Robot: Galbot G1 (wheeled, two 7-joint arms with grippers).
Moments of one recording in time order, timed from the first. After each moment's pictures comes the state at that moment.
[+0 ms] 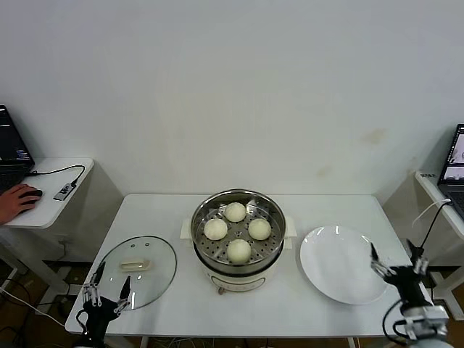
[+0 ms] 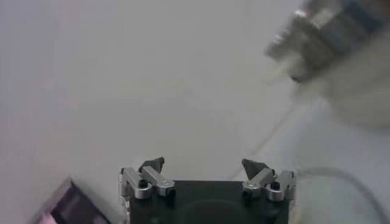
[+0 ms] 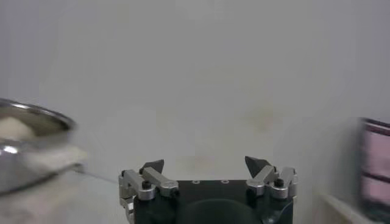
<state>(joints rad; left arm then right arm) 1.73 -1.19 -0.68 -1.88 0.83 -0.18 -0.31 -1.55 1.37 0.98 1.91 0.13 0.09 -0.16</state>
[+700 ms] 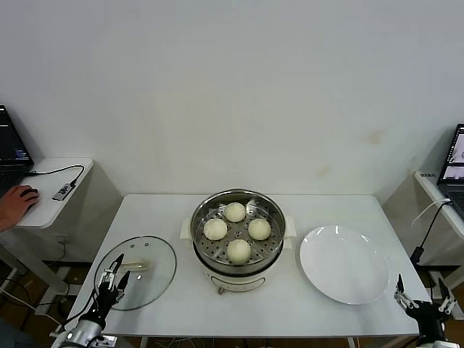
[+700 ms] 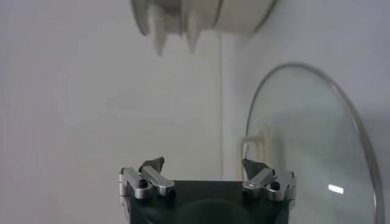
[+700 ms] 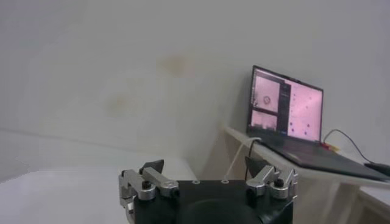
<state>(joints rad) 1.47 -1.09 -0.63 -1.58 1.21 -0.19 -0.28 -1.63 1.51 1.07 1.89 0.05 0.13 -0.10</state>
